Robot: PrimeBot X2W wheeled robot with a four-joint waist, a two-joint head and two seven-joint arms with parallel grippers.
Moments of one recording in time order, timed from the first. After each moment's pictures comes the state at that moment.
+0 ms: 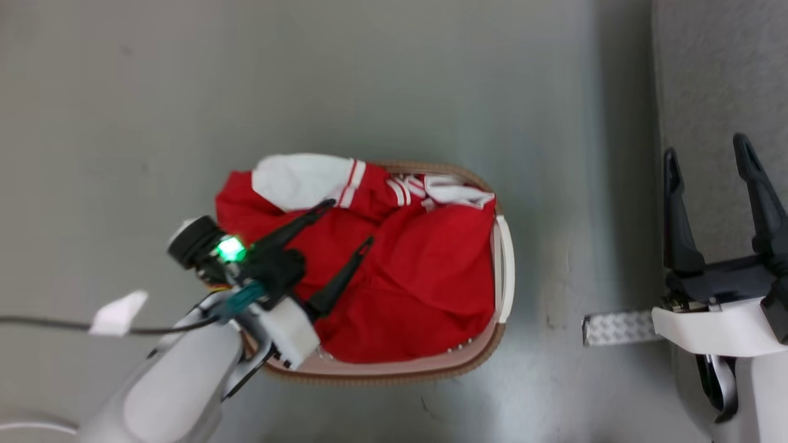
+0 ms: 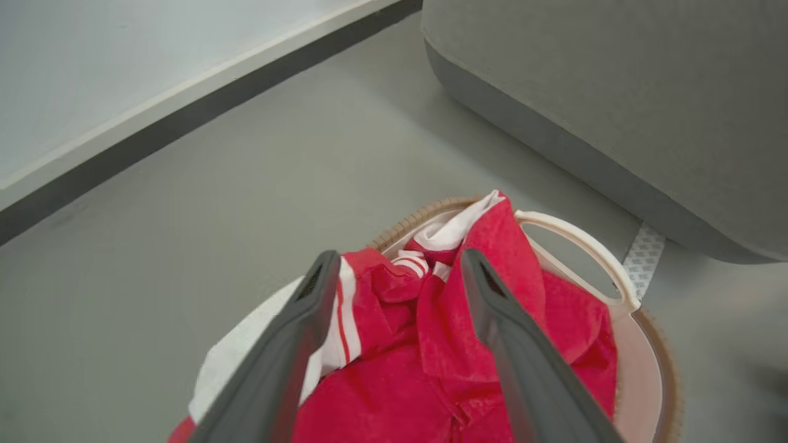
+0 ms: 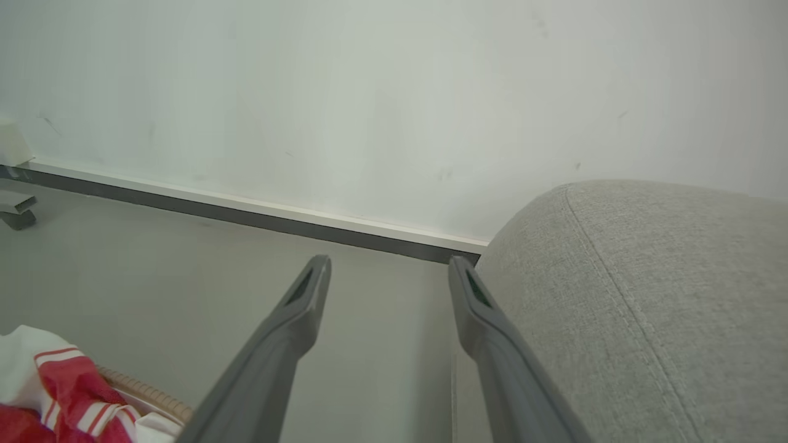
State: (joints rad) left arm -0.63 0.41 -0.66 0.31 -0.17 -0.13 -0.24; right arm -0.35 -0.05 -0.02 -0.02 -0.03 0.13 -0.26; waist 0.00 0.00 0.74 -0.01
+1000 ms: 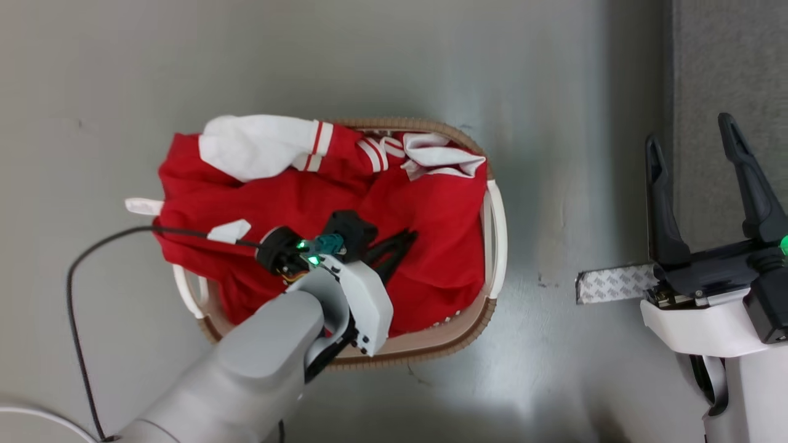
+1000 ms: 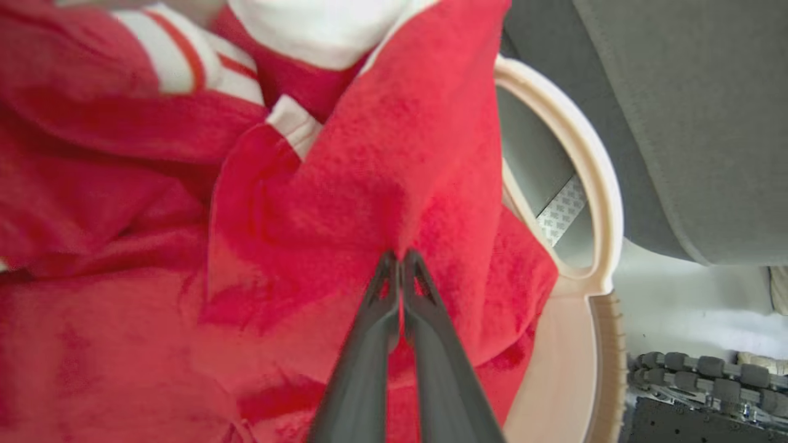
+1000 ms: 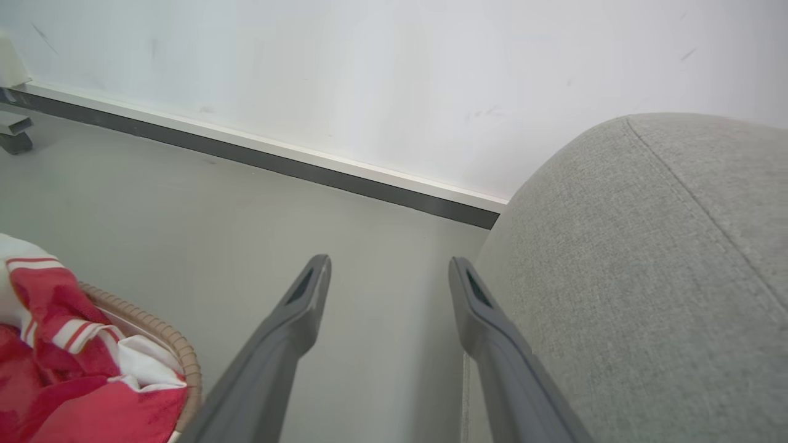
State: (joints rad) left arm -0.92 0.19 -1.08 0.77 -0.67 -0.13 -0.18; right arm -0.39 -0.05 0.03 -0.07 -0.10 0.13 -0.26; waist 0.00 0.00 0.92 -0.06
